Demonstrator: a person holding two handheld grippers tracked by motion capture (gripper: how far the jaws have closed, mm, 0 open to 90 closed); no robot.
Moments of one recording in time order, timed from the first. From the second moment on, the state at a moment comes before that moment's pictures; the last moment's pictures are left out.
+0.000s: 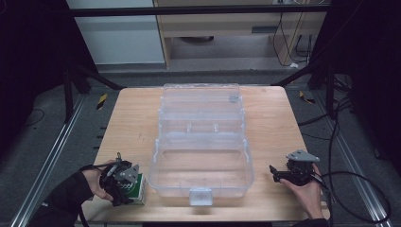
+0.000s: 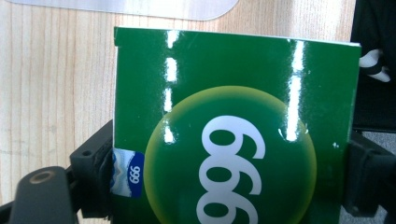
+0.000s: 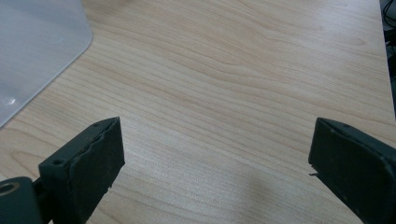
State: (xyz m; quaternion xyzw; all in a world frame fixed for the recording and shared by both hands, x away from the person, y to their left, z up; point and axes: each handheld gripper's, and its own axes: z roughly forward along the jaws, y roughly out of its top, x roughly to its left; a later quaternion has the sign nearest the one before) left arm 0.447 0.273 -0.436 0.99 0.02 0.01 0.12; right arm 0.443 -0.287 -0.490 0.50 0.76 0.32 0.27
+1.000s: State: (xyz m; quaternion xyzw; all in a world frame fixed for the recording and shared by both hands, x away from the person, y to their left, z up) left arm 0.443 0.287 -0.384 0.97 0.12 0.06 0.20; right arm 0.442 -0.287 -0.489 0.50 0.76 0.32 0.27
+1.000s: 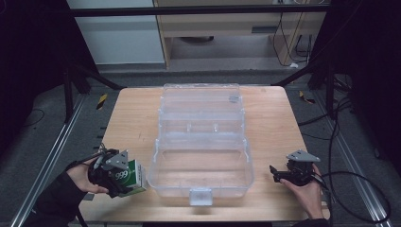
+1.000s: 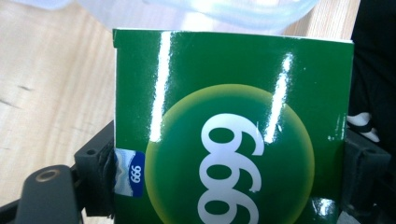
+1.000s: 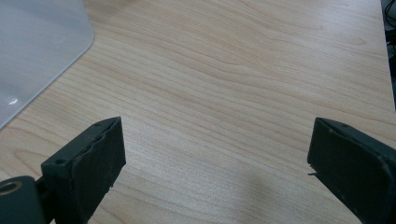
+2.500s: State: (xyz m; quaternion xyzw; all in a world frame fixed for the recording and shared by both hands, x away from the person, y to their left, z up) left arm 0.449 0.222 -0.308 0.97 0.06 0.08 0.21; right arm 0.442 -0.287 -0.489 0.49 0.76 0.33 0.28
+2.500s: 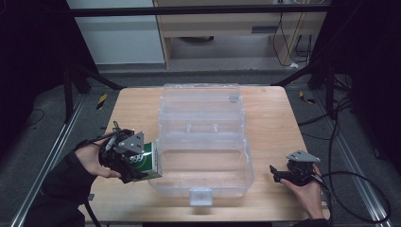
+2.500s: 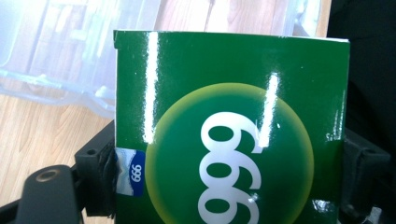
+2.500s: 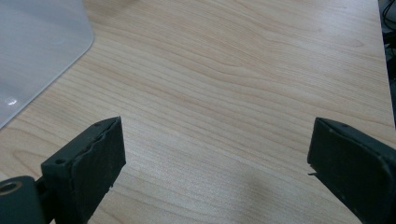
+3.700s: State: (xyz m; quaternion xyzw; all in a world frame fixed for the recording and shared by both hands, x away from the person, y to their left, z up) left arm 0.470 0.164 -0.331 0.98 0.01 0.07 0.19; right arm 0.442 -0.286 -0.491 0.49 0.76 0.33 0.27
